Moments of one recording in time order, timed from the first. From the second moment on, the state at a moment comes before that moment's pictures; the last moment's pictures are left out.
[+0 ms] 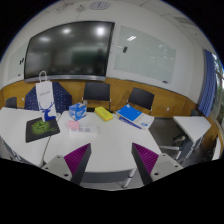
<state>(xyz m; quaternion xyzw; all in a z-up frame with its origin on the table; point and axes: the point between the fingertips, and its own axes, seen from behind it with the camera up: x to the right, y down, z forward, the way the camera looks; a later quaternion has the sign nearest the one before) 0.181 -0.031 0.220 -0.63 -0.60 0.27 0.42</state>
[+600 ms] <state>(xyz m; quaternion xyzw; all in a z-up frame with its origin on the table) 0.117 -0.179 0.175 -0.57 -0.64 0.35 0.37</state>
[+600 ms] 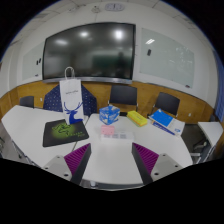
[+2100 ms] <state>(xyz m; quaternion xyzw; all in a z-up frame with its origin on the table) -0.144 -0.055 0.148 -0.59 -0.58 0.36 0.42</state>
